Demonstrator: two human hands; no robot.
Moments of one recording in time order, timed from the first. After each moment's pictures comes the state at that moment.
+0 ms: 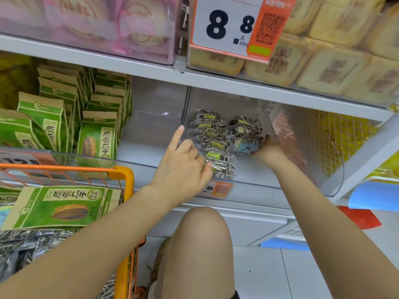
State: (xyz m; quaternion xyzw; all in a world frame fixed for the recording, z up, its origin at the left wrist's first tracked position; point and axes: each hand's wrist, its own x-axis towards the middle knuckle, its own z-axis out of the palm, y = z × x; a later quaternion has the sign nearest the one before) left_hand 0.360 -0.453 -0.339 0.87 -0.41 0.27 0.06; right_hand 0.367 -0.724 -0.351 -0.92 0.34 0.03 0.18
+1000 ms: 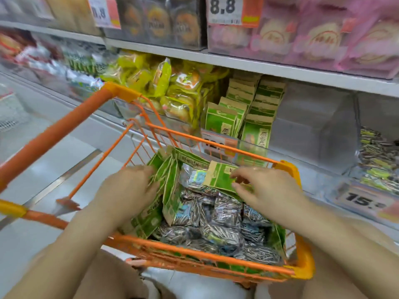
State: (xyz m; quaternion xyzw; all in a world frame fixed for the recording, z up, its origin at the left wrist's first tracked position) left_hand 0.284 -0.066 -0.300 1.00 -0.05 0.02 0.01; right_hand 0.298 -0.347 -0.289 -0.97 -0.23 -0.03 0.10
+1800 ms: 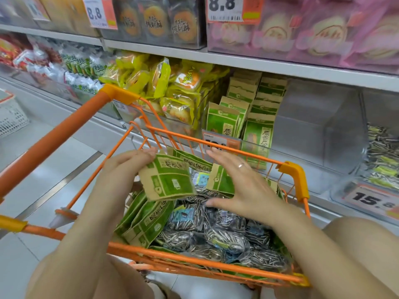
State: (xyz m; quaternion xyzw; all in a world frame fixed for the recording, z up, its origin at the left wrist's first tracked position) left_hand 0.278 -0.089 -0.258 0.72 0.14 0.04 0.68; right_hand 0.318 -0.319 -0.324 -0.91 -0.30 -0.01 0.29
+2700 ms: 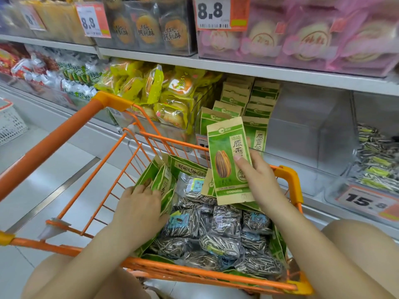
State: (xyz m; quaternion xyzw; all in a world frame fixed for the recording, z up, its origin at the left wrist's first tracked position) left_hand 0.278 -0.098 -0.323 0.98 -0.04 -0.04 -0.20; right_hand 0.331 -0.332 -0.326 -0.76 -0.02 -0.01 0.65
